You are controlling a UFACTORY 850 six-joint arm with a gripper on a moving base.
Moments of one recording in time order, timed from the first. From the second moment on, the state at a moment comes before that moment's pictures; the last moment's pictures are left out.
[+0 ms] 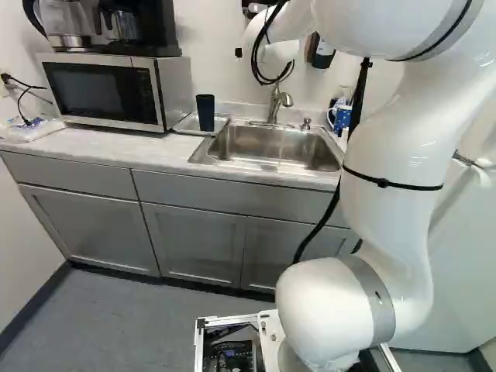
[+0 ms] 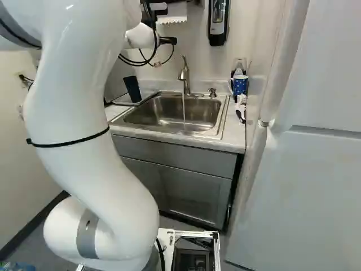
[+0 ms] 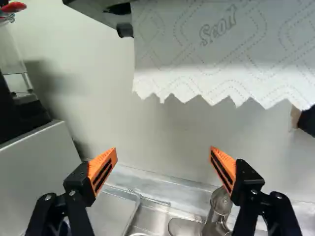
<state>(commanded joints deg) 2.2 -13.5 -79.8 0.3 19.4 0.9</state>
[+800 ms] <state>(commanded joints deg) -1.7 -19.5 -86.6 0.3 14.1 0.9</state>
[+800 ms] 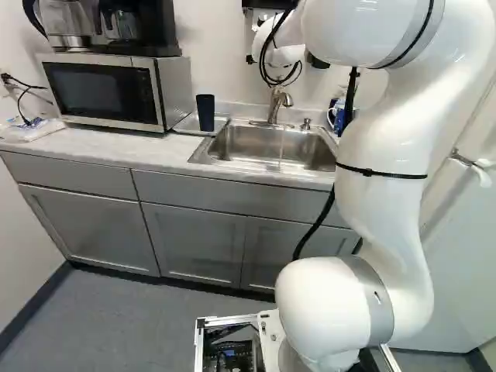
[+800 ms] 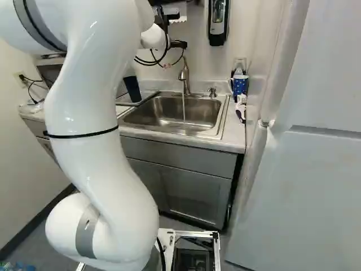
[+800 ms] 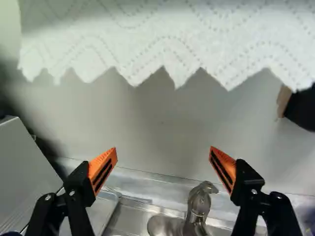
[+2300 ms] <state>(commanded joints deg) -2.2 -20.0 -87.2 0.3 5.4 0.9</state>
